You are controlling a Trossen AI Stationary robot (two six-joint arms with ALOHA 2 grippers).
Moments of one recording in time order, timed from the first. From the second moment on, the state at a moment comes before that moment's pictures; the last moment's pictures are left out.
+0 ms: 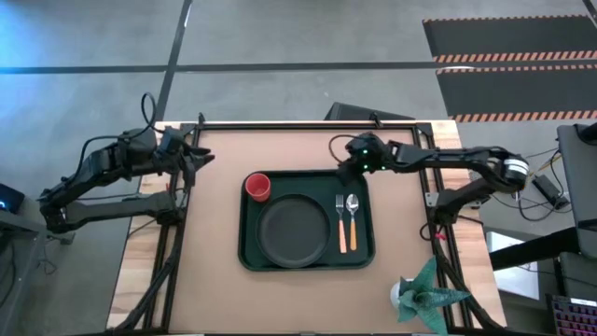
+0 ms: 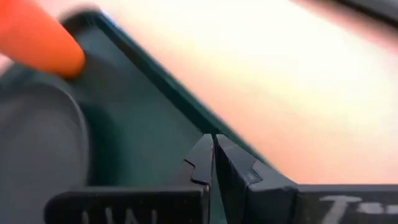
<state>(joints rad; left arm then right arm) 0.37 0.59 0.95 -0.84 -0.08 -0.38 -0.42 1.41 0.76 -0.13 -0.04 0.39</state>
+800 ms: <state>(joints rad) 0.35 0.54 0.88 -0.61 0.20 -0.28 -0.36 0.81 0.76 -0.17 -0.36 0.31</state>
